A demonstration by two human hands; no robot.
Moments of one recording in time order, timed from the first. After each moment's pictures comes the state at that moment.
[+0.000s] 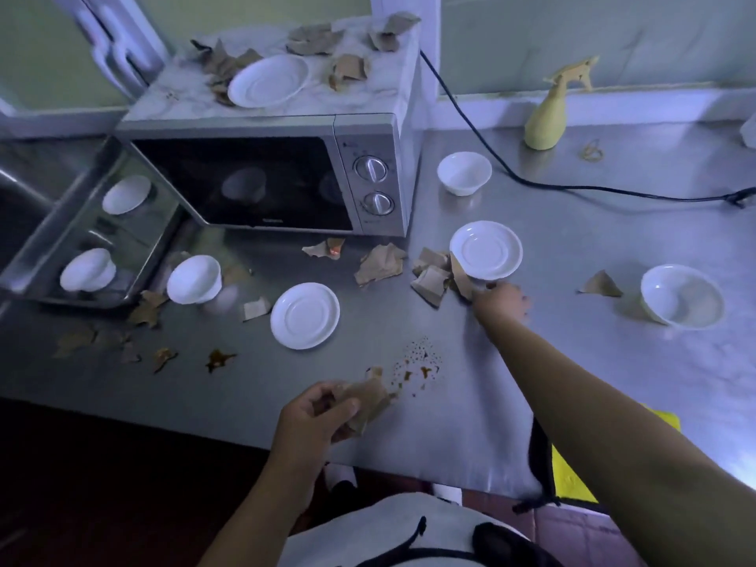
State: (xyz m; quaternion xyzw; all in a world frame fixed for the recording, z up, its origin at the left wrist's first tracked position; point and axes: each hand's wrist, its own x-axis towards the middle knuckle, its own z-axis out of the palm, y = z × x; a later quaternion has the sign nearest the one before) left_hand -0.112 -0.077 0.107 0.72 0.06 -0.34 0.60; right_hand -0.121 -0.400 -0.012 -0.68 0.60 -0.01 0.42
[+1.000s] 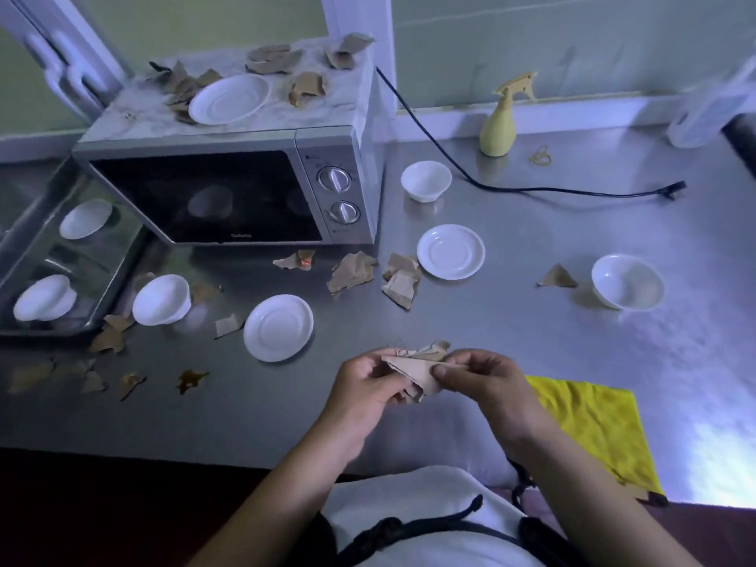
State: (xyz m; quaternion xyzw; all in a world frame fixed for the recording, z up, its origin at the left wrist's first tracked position) left_hand -0.133 -0.162 0.112 0.67 -0.08 -0.43 0.60; right_hand -0.258 -0.287 0.105 -0.51 0.34 -0.12 0.78
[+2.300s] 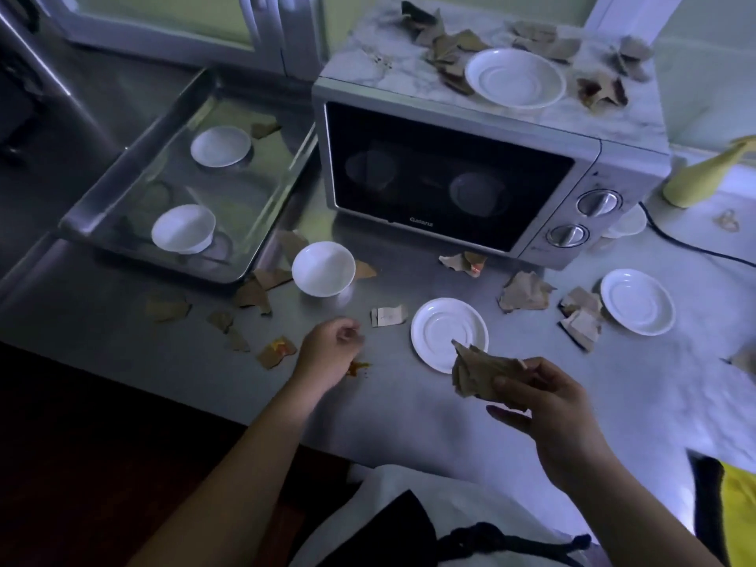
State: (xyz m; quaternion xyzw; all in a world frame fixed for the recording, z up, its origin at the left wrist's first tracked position) left_hand 0.179 0.070 0.018 0.84 -0.10 -0.27 0.46; right_hand -0.042 -0.115 0.125 -0.54 0.46 -0.11 0.70
